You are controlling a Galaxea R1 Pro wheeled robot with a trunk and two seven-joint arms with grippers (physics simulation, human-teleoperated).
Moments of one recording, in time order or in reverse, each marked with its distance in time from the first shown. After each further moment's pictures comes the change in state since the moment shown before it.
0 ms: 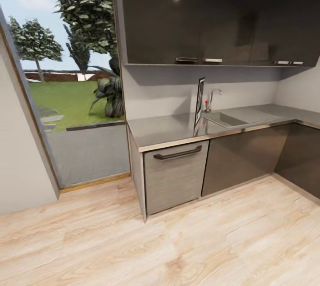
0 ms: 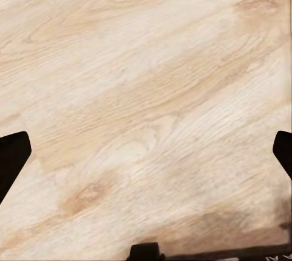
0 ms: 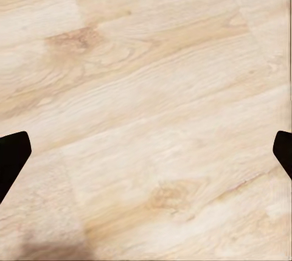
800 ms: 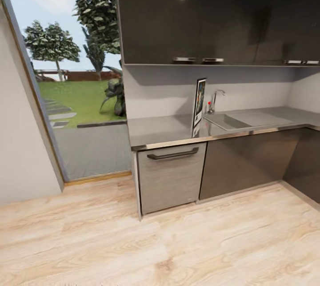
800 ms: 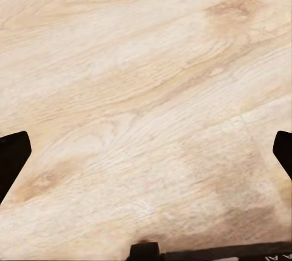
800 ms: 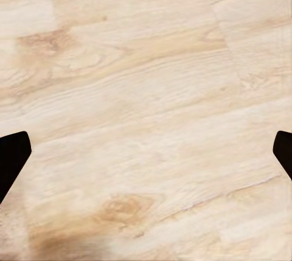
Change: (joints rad) left arm 0.000 0.000 0.000 0.000 0.001 0.001 0.000; right arm 0.000 0.002 0.000 0.000 0.000 -0.001 -0.001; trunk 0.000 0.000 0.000
